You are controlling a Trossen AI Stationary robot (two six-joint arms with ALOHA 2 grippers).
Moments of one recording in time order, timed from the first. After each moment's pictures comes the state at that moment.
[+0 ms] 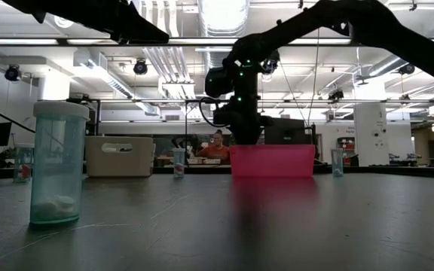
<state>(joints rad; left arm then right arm) 0.08 0.91 0.65 0.10 -0.23 0.30 -0.50 2.33 2.09 -1.21 0.07 0.16</state>
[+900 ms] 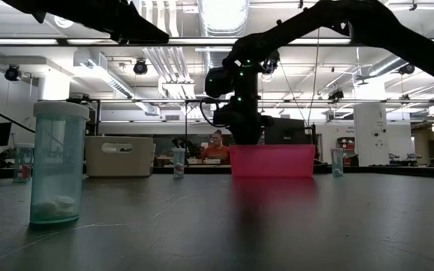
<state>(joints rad) 0.08 0.91 0.65 0.10 -0.23 0.30 -0.50 2.33 2.09 -1.22 0.07 0.19</state>
